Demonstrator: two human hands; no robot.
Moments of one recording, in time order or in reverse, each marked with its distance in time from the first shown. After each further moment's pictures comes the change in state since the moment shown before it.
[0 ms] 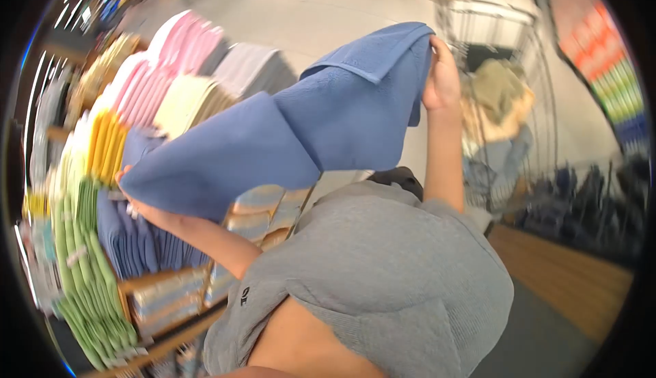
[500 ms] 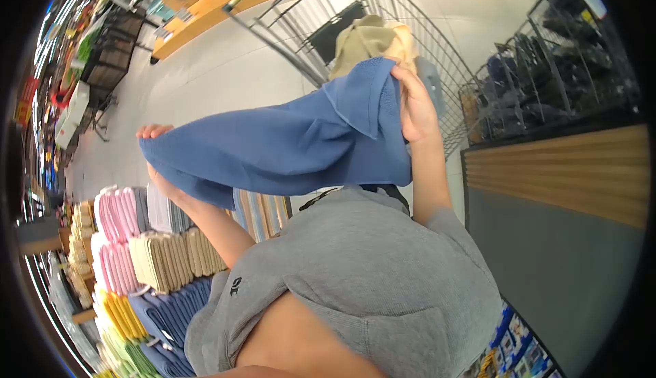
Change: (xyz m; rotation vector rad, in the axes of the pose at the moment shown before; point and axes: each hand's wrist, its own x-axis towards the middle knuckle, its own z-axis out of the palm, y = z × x) left_hand -0.170 -0.204 0.263 -0.967 -0.654 -1.275; right_hand -0.070 -0.180 -0.192 0.129 0.182 -0.230
